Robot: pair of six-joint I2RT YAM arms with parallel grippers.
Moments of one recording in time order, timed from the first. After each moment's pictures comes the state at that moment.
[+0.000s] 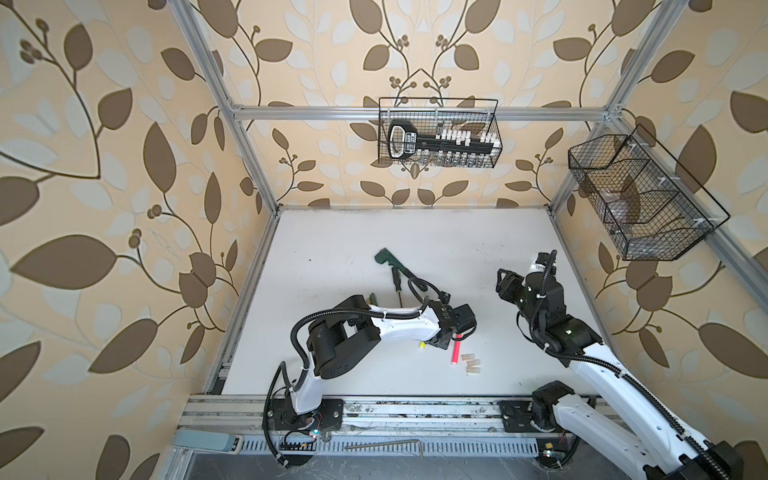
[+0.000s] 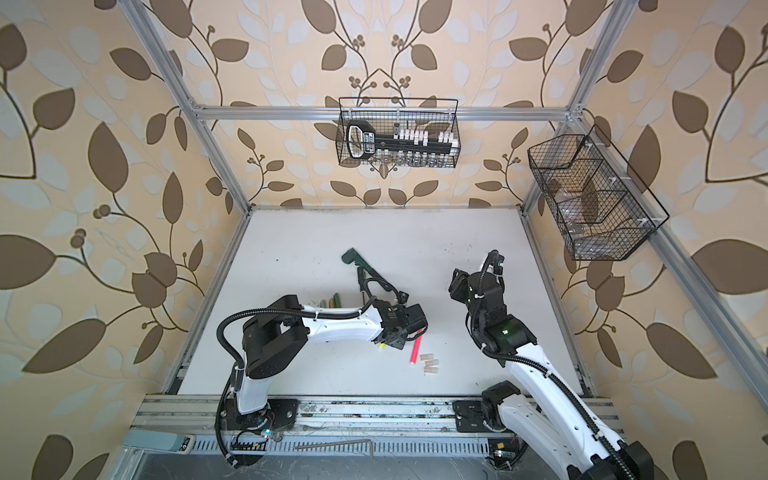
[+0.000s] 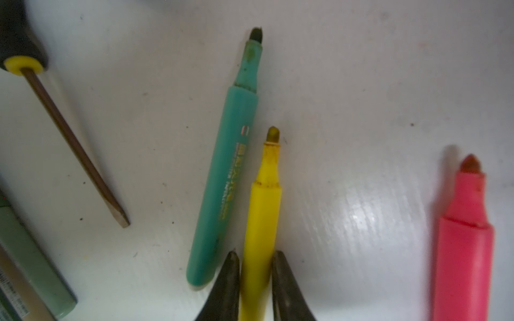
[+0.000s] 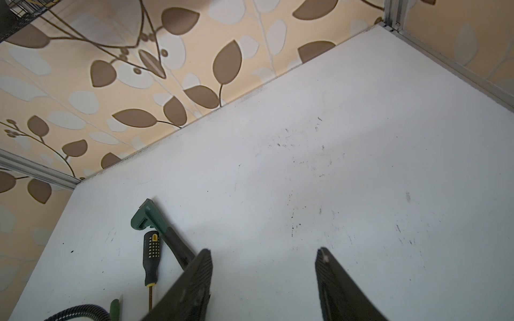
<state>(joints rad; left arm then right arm) -1.12 2.00 1.36 -0.74 -0.33 -0.77 0.35 0.83 0.61 -0.26 0.35 0.61</state>
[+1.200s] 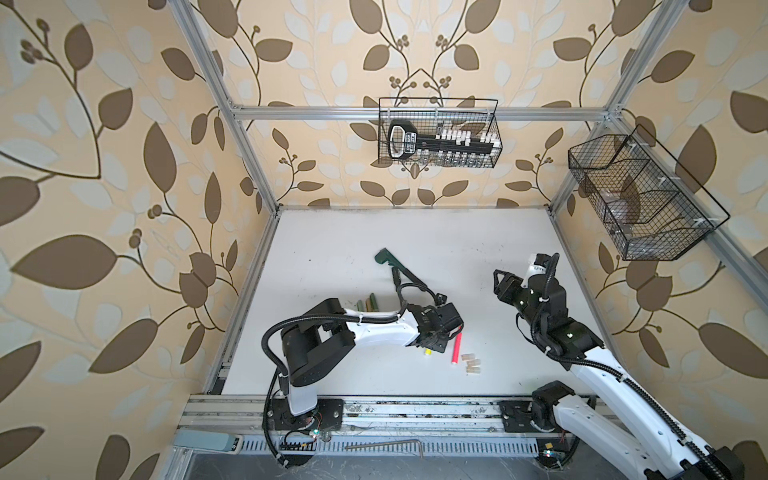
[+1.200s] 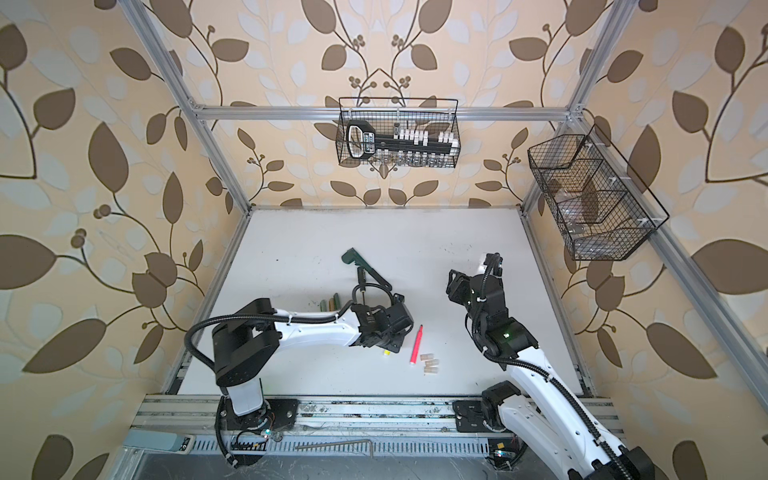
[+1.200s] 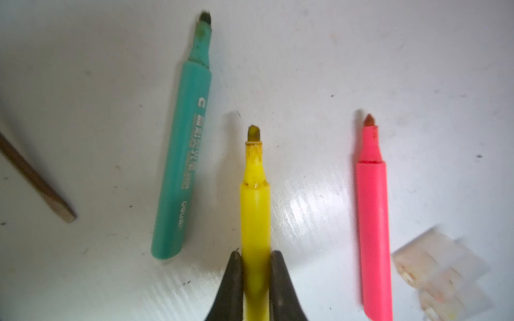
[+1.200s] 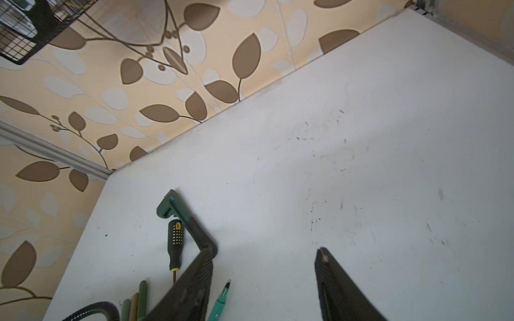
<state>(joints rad) -1.09 1.76 1.10 -0.46 -0.17 -0.71 0.35 0.80 0.57 -0.20 0.23 0.64</state>
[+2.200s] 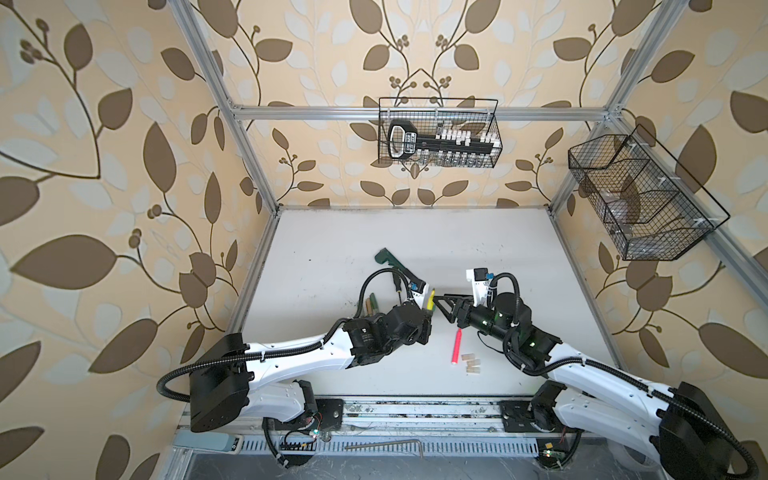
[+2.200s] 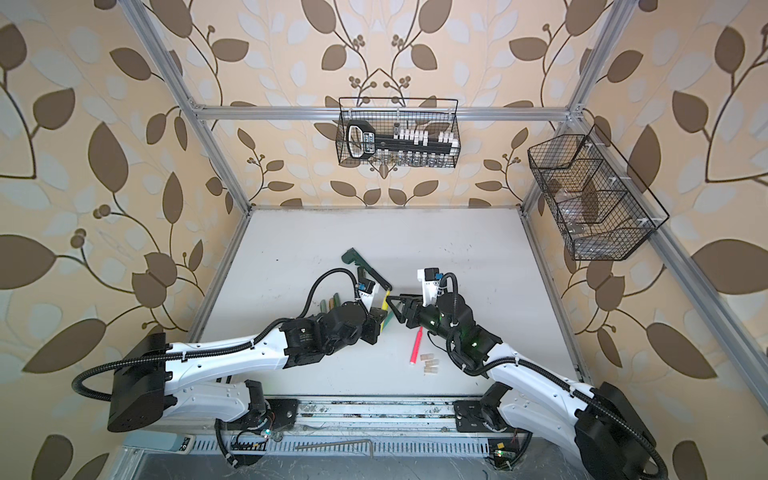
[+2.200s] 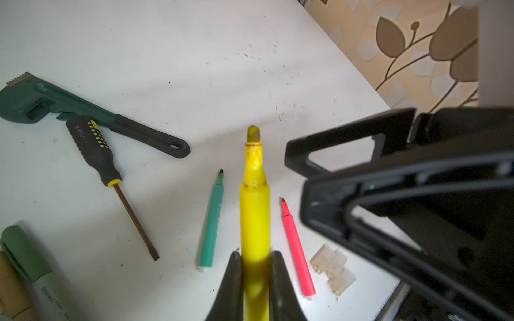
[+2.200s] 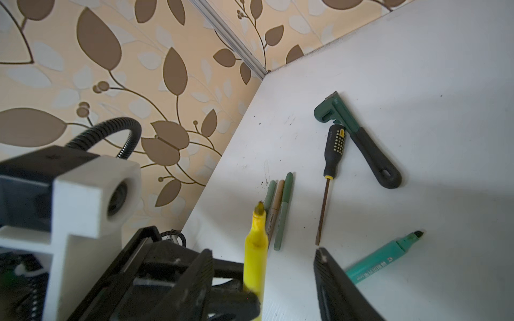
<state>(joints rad) -1.09 1.27 0.76 -0.08 -0.30 -0.57 0.71 1.00 0.42 0.33 -0.15 0.72</state>
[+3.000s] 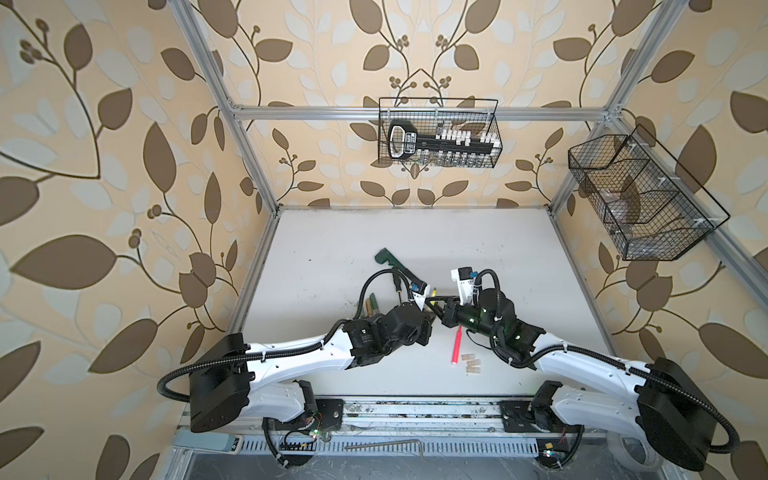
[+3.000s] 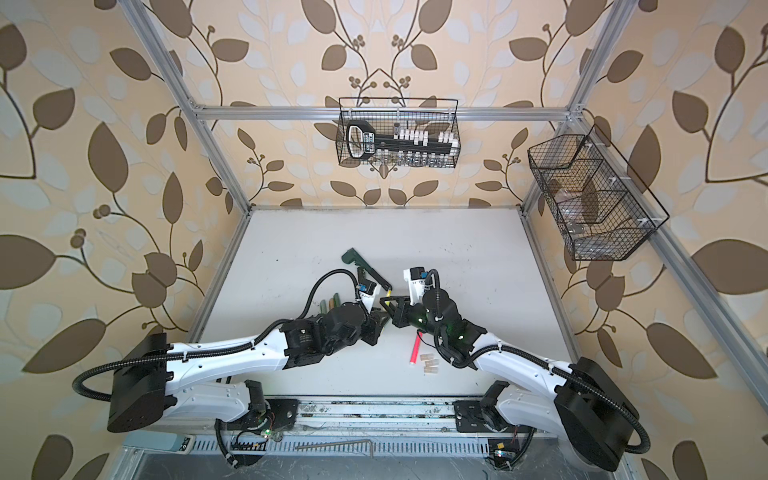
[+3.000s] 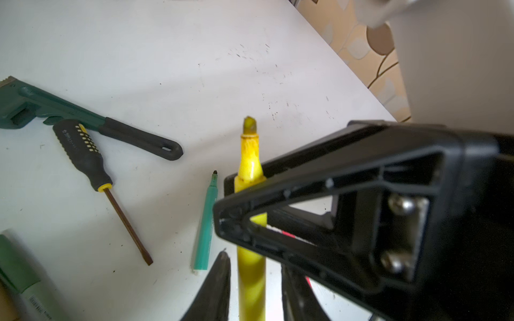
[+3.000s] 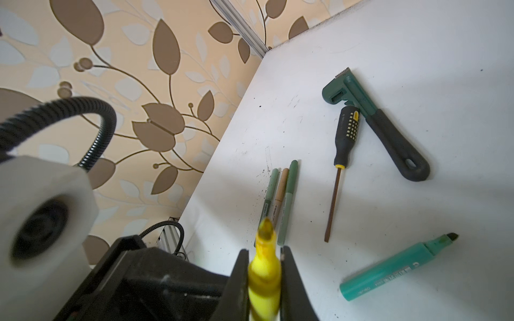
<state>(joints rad) -1.09 1.27 0.75 -0.04 -0.27 -0.55 0.74 1.13 0.48 0.36 -0.15 0.73</state>
